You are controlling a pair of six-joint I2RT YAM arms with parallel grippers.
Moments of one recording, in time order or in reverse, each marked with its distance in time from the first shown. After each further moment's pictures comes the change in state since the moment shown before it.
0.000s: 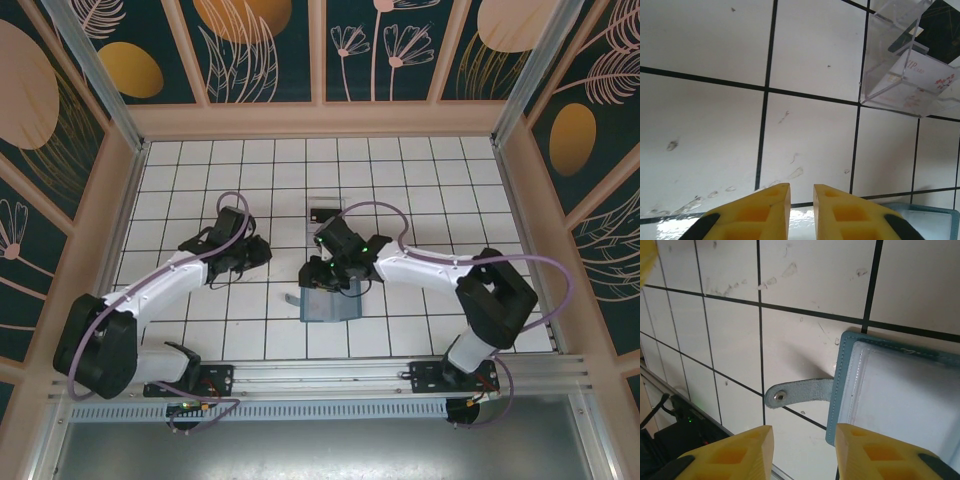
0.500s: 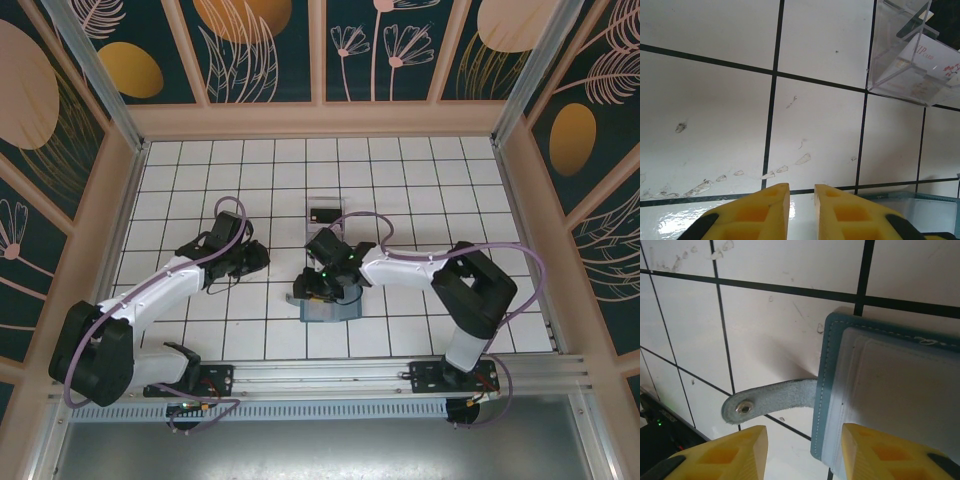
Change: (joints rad) left arm 0.003 -0.031 -0.031 -0.013 0.012 0.000; right arm 0.040 0.106 0.001 0.025 -0.001 0.016
